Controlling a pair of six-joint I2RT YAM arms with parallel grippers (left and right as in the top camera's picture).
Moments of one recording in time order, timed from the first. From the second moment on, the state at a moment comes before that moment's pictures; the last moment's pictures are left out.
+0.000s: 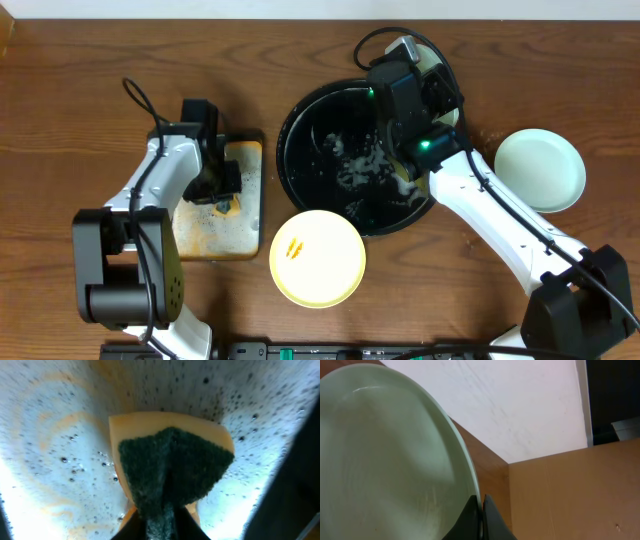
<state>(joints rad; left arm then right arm) 0.00 1.80 1.14 -0.89 0.05 -0.17 0.55 1.69 1.31 -0.23 0.99 -0.50</state>
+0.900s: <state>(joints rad) 0.00 1.80 1.12 -0.88 0.05 -0.16 0.55 1.69 1.31 -0.23 0.99 -0.50</state>
